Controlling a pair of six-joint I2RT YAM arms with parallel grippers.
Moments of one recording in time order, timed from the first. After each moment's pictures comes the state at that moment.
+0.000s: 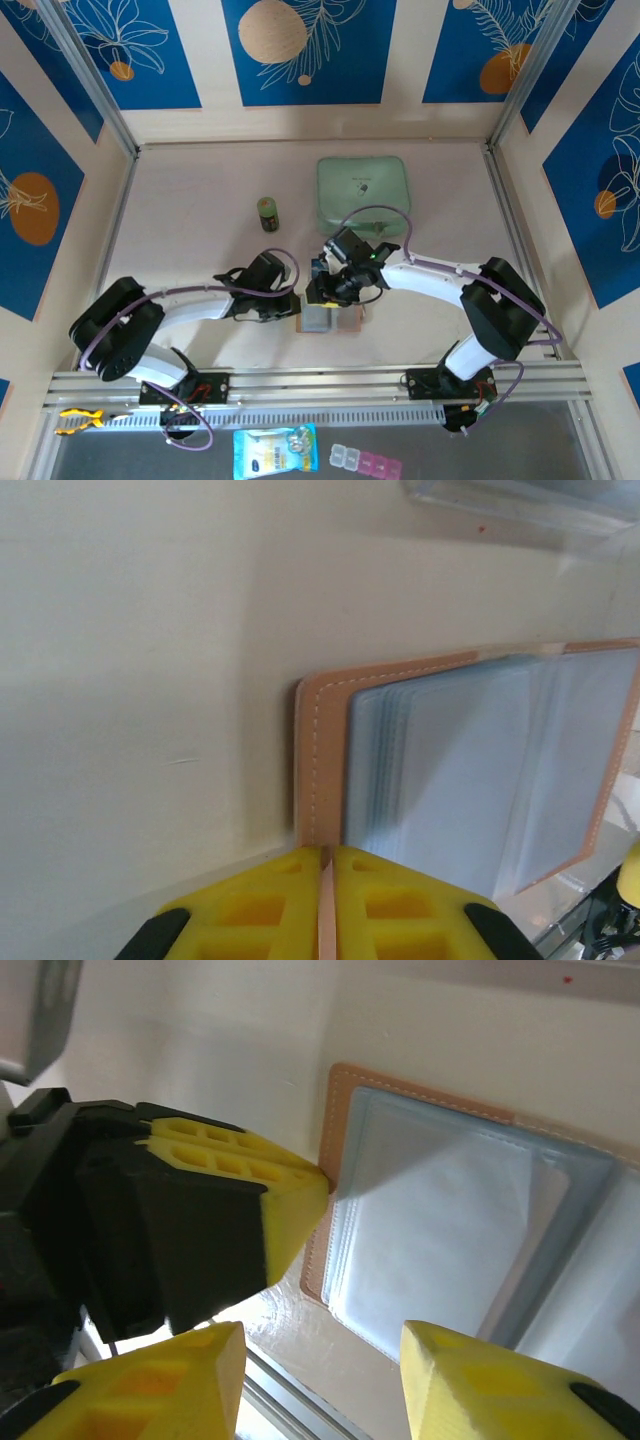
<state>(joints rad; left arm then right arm) -0.77 1.45 0.57 -0.15 0.35 -0.92 0.82 1.56 0.90 -0.46 -0.49 0.78</state>
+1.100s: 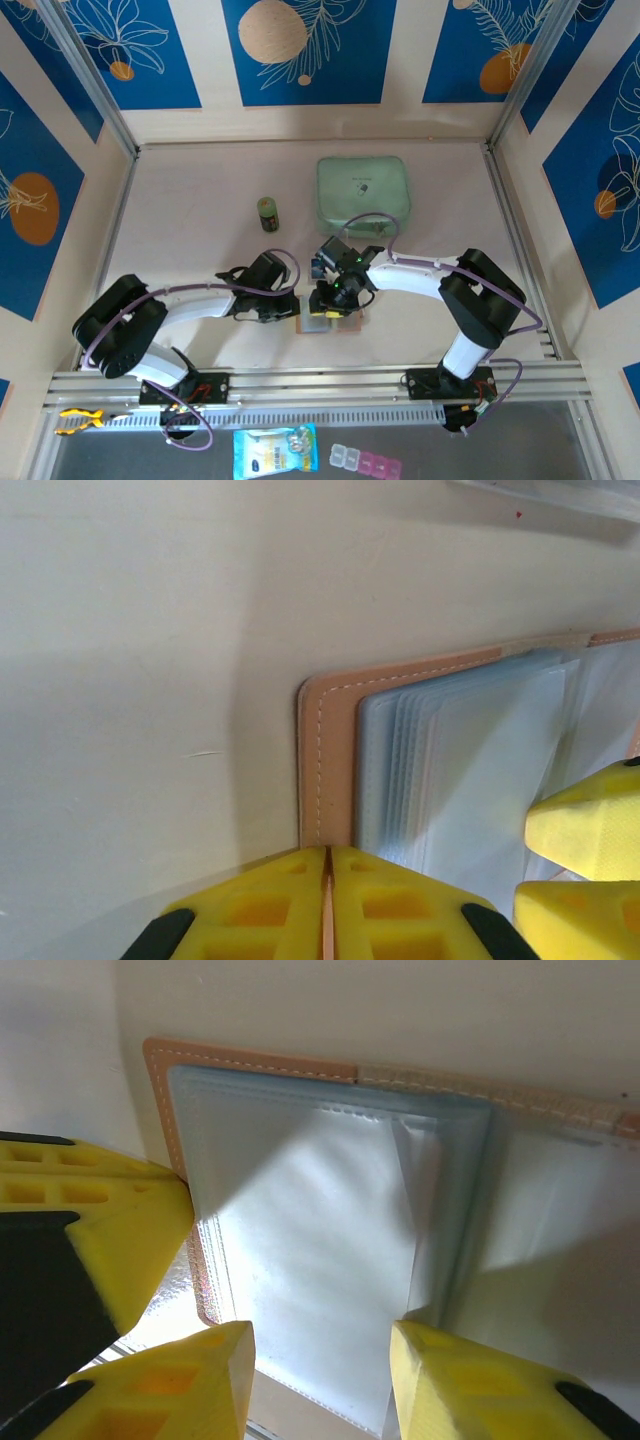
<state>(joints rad) -0.77 1.47 0.59 -0.18 0.35 -0.92 0.85 1.66 0.93 -0.55 -0.39 0.84</state>
